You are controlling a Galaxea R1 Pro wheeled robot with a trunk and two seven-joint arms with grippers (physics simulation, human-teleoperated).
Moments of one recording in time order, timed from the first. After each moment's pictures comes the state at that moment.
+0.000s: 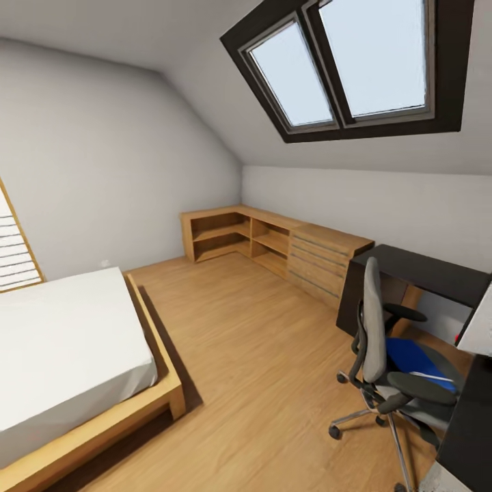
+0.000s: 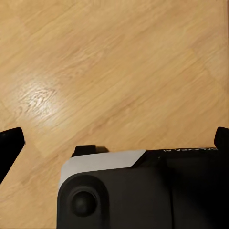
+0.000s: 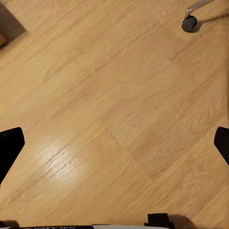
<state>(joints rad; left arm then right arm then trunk) 0.00 -0.05 -0.02 -0.24 -0.01 -0.29 0.00 -0.01 -0.03 -0.11 -0.21 -0.13 -0.58 0.26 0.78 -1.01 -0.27</state>
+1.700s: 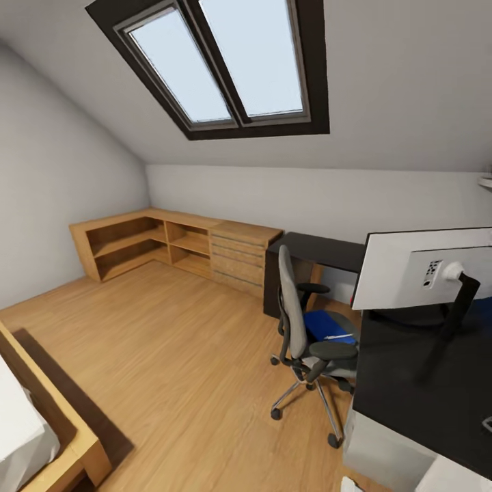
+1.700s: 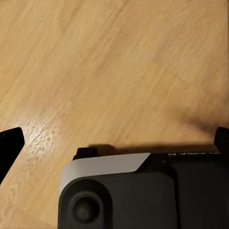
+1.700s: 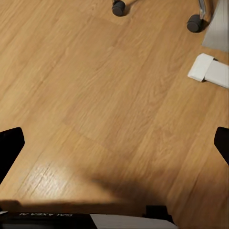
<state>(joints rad) 0.00 -0.04 -0.01 -0.25 -0.01 -0.29 0.01 -0.01 -0.03 -0.11 -0.21 -0.08 -0.54 0.26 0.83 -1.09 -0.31</state>
